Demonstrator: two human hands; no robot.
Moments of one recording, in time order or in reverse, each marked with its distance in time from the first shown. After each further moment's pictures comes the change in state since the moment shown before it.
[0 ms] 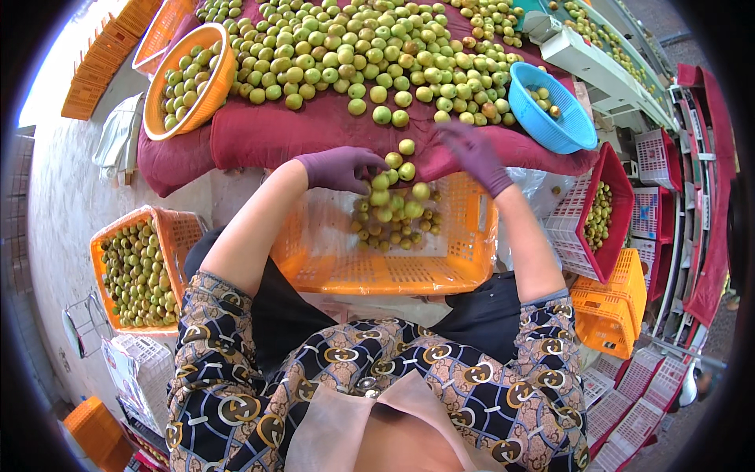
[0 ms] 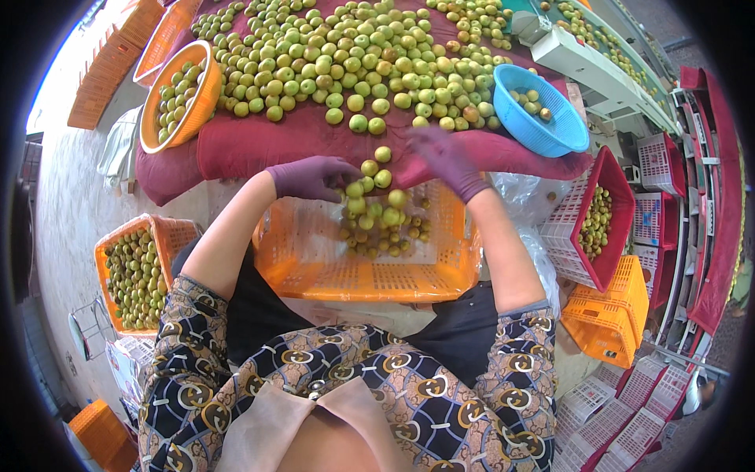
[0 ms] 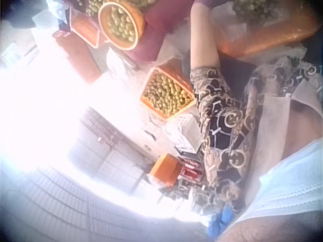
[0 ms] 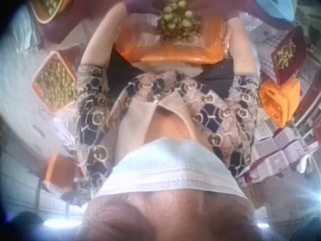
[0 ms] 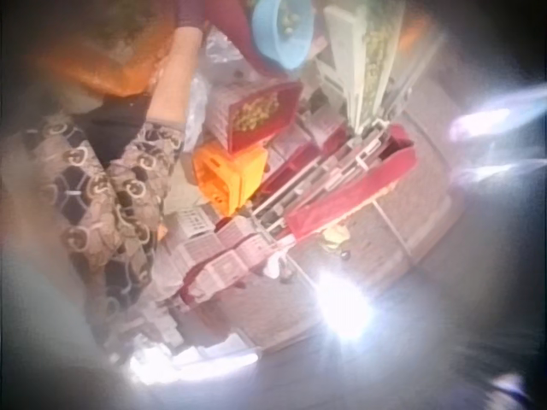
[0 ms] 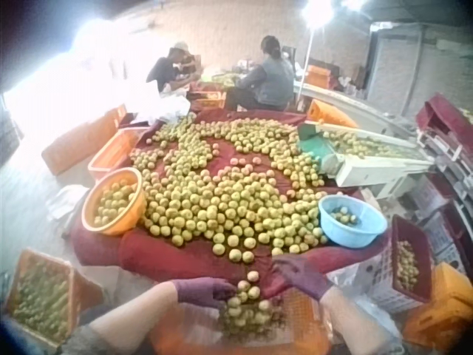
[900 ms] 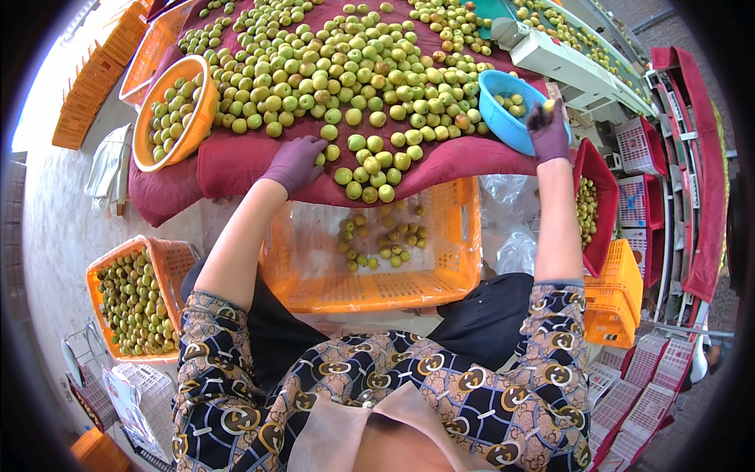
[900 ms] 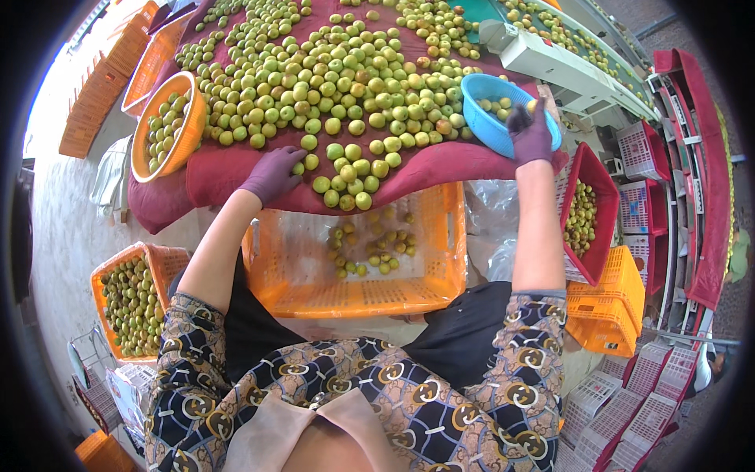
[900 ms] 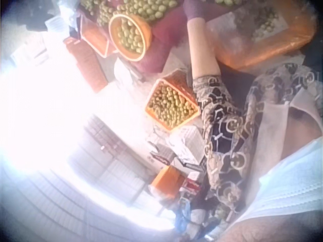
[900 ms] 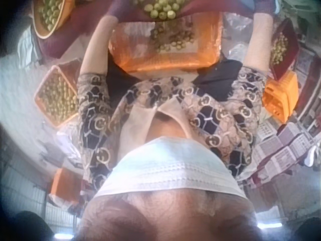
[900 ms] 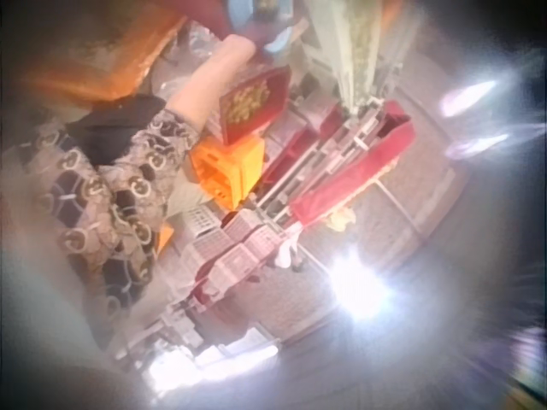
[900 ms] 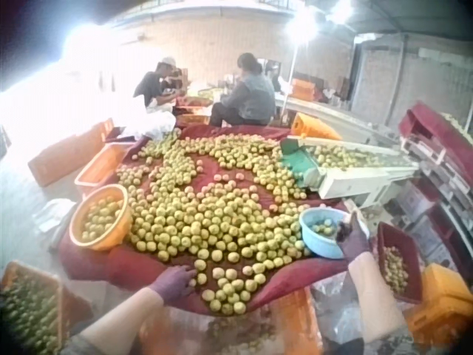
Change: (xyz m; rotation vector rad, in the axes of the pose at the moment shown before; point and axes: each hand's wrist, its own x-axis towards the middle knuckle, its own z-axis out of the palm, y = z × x) left_hand 0.004 -0.049 -0.020 0.596 0.482 -0.216; right_hand -0.004 0.031 -0.188 1.141 0.979 0.213
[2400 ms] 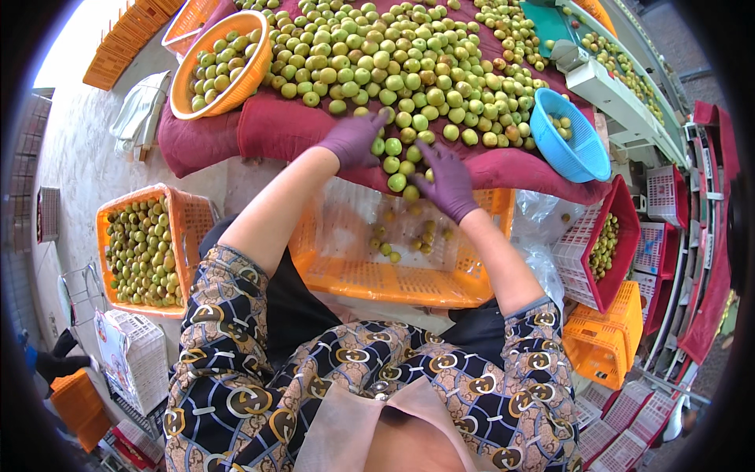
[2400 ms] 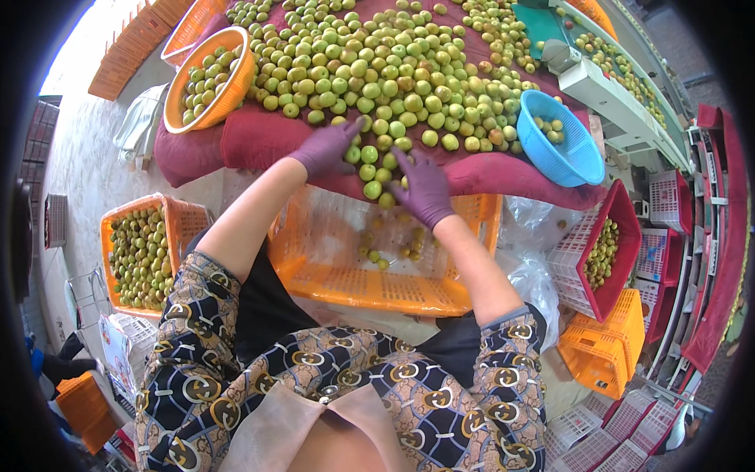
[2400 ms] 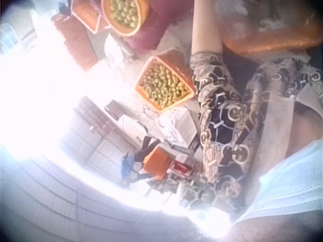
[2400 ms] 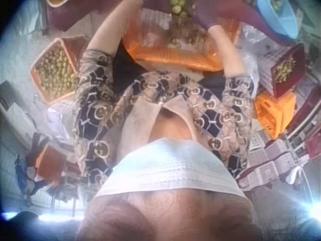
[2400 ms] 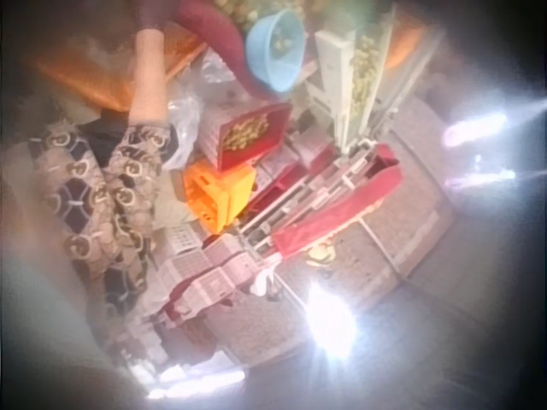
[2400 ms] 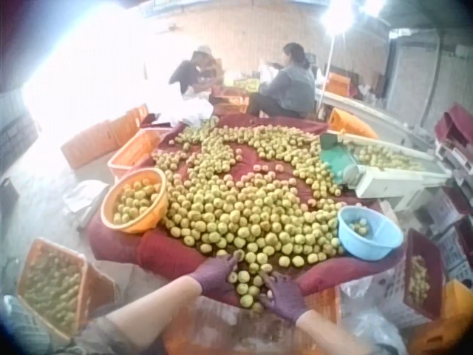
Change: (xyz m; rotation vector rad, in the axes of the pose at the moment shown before) left_hand 0.009 0.023 -0.012 -0.072 -0.186 -0.099; right_hand -0.165 0.219 0.042 -1.613 -0.951 -0.984
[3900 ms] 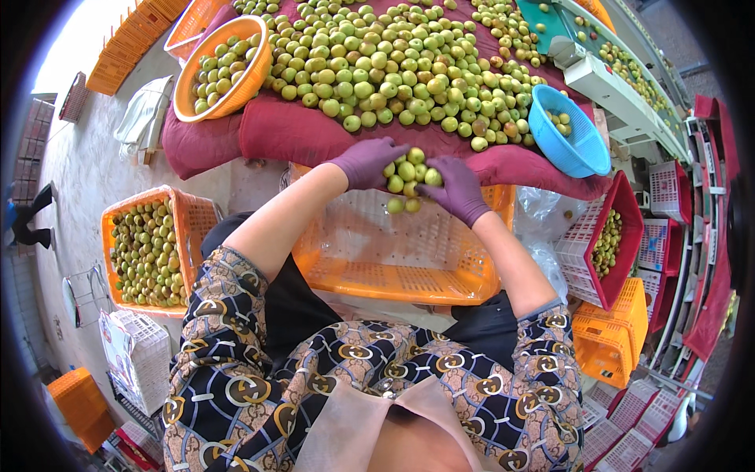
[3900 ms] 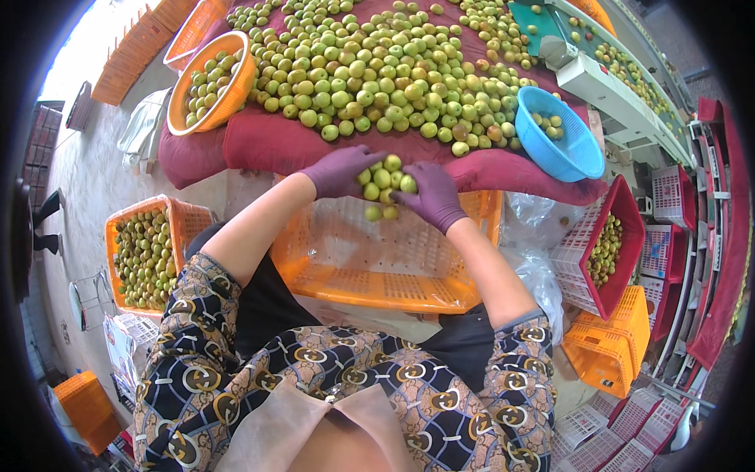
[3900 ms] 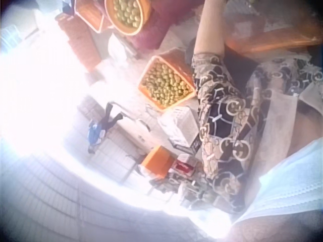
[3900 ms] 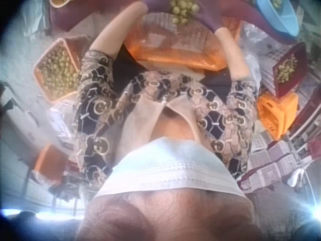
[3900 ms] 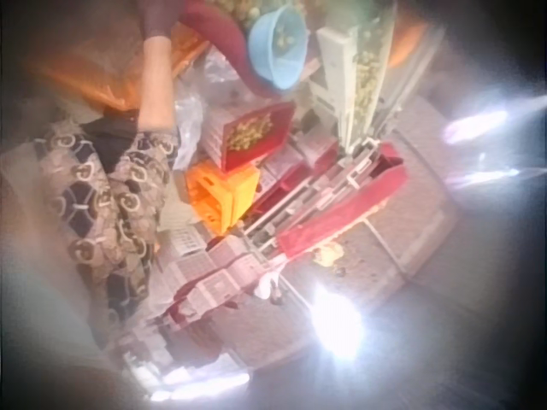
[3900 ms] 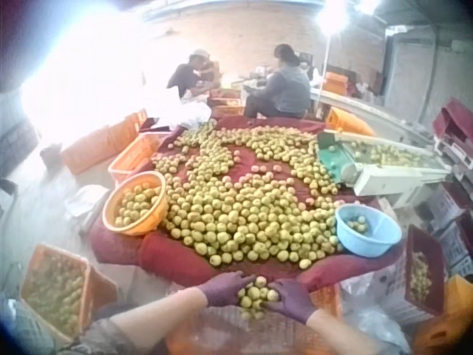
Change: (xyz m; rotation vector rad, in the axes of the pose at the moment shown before) left_hand -0.014 0.026 0.027 -0.074 0.016 0.313; right_hand -0.017 0.014 -0.014 0.258 -0.140 0.066
